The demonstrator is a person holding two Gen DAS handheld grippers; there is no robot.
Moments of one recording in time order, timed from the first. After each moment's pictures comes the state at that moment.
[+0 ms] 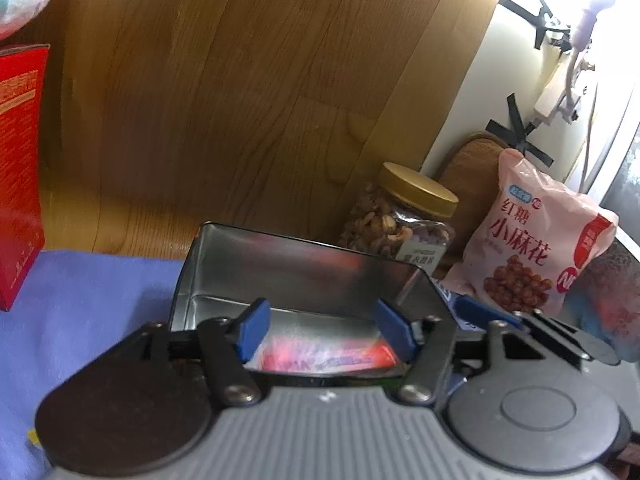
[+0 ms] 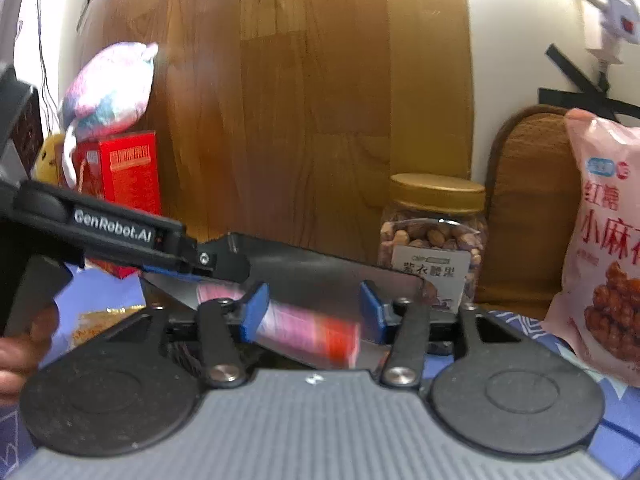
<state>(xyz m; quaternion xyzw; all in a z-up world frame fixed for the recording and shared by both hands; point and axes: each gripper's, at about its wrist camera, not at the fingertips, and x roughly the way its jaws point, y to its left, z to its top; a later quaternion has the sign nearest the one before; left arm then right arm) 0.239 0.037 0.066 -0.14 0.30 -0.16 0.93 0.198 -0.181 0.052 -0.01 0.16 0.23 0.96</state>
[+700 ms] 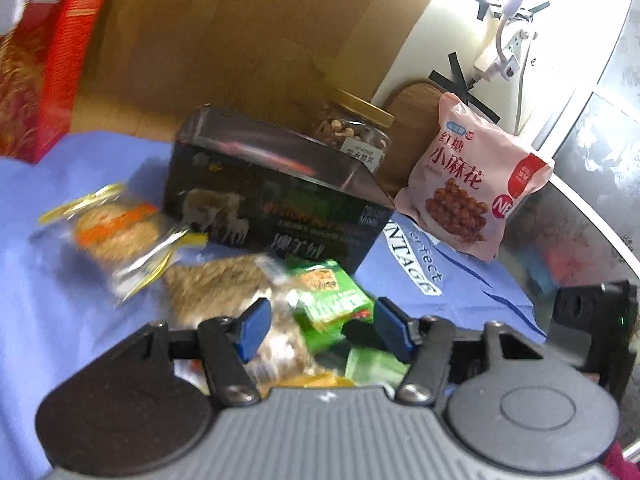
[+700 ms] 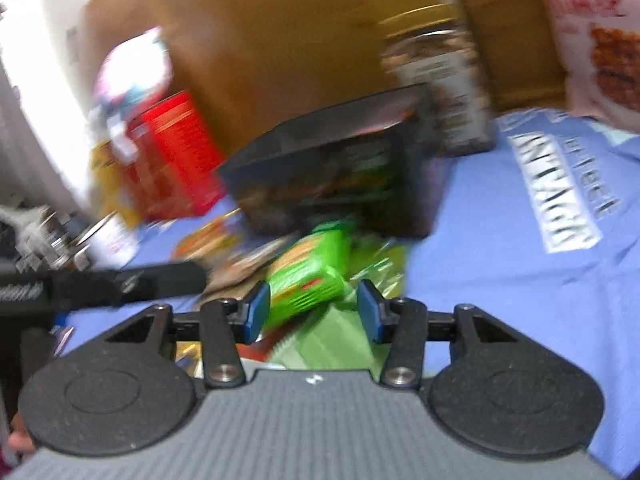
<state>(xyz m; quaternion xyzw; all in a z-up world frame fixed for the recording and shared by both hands) 0.106 0.037 0.035 -0.17 0.34 -0.20 0.90 0.129 -0.206 0.001 0.15 0.32 0.31 0.89</state>
